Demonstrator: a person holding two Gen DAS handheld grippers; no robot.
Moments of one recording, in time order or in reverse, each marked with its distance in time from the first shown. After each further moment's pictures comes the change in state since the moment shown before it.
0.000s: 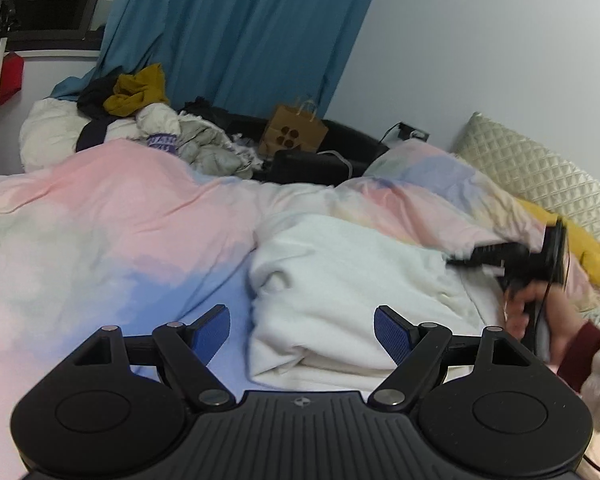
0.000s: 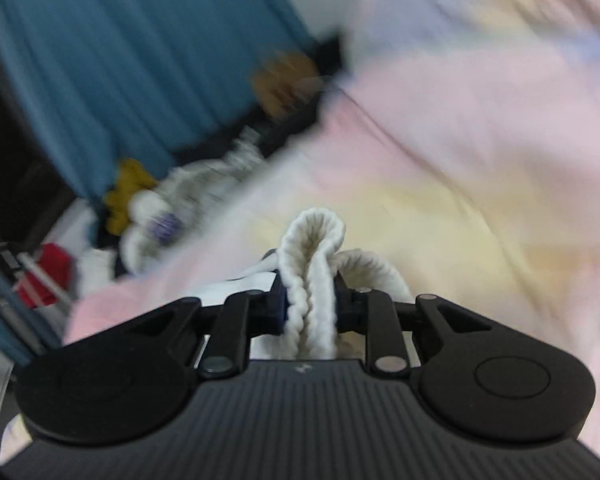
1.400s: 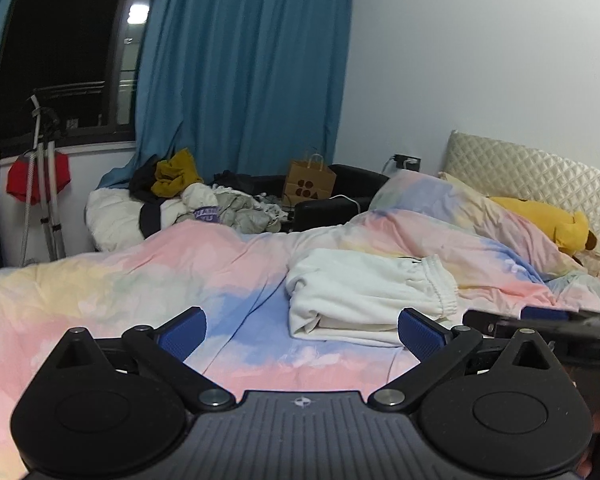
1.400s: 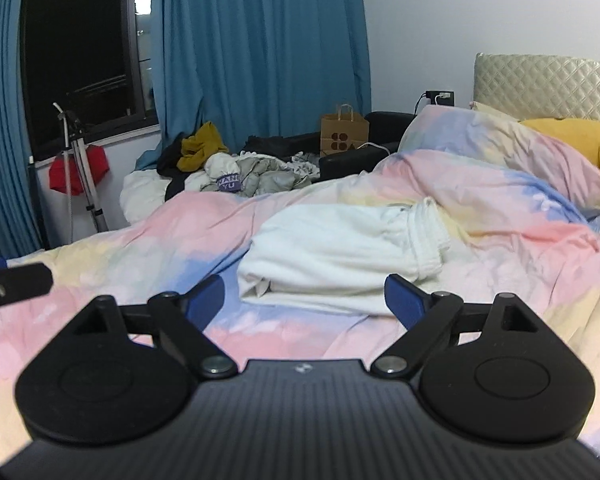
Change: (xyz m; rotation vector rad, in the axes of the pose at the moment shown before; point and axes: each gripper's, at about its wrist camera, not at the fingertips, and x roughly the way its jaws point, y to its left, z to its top) left arm -0.311 -0.068 -0.058 0.166 -0.154 0.125; right arm -0.366 0.206 -0.256 -0.509 -0.201 -0.083
